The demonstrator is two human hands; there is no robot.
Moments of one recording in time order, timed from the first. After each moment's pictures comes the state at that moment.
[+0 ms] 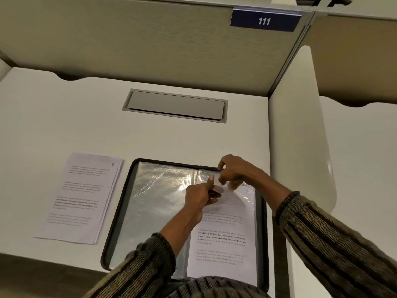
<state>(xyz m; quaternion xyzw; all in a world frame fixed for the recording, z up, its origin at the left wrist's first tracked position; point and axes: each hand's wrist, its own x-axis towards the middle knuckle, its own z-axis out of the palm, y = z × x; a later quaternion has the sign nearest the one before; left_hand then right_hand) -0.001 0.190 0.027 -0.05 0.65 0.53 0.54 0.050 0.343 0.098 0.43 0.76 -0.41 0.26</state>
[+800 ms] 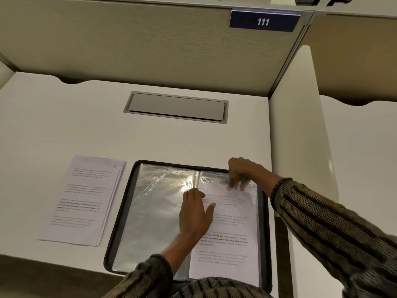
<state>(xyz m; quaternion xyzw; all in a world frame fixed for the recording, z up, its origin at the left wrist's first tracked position) 0.015 0.137 -0.029 0.37 0.88 0.22 0.22 0.050 0.373 0.061 0.39 0.77 -0.31 0.40</state>
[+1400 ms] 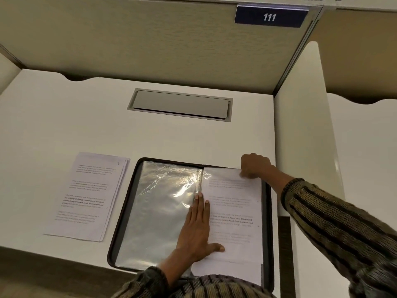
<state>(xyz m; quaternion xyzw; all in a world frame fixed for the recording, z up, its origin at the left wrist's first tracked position) 0.033 0.088 -0.038 0.55 0.79 0.05 0.27 0.076 0.399 0.026 0.37 0.87 -0.12 0.30</state>
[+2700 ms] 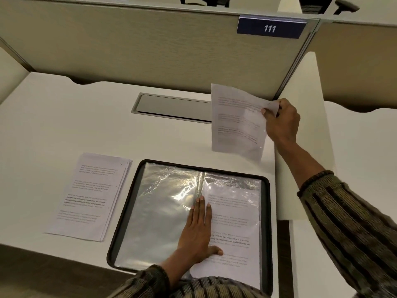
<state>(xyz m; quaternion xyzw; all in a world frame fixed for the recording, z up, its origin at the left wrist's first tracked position) 0.036 0.089 -0.034 0.56 0.78 0.01 0.28 0.063 0.453 0.133 0.53 0.73 -0.30 -0.32</state>
